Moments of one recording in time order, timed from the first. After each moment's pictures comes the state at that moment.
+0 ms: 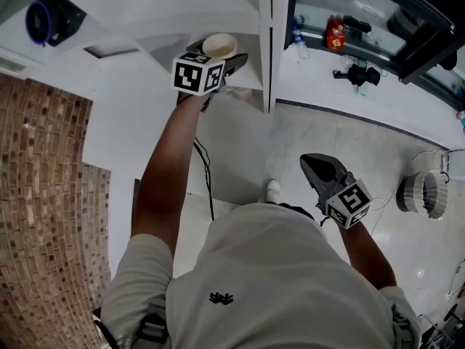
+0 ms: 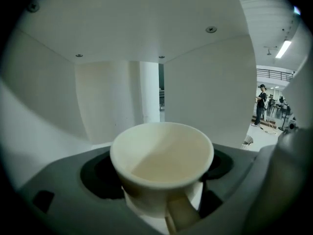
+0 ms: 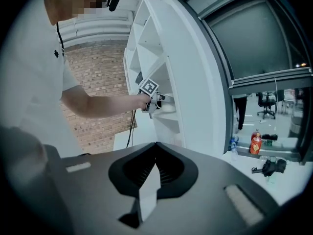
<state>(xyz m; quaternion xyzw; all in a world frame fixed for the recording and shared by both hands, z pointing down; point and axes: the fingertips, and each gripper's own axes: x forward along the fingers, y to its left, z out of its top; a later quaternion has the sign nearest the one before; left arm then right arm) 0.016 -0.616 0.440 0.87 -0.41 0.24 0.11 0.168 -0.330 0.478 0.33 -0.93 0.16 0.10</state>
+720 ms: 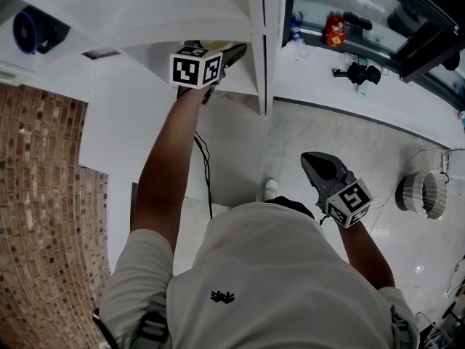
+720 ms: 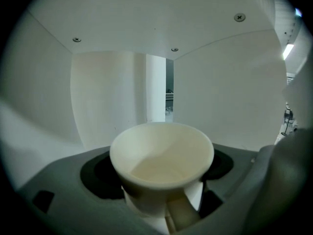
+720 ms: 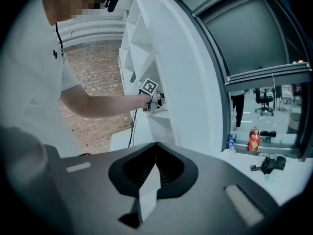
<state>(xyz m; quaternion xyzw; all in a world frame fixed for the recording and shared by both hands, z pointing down) 0.026 -0.662 0.448 0.88 -0.42 0.21 0.11 0.184 -0.359 0.494 0.33 -0.92 0.18 0.11</state>
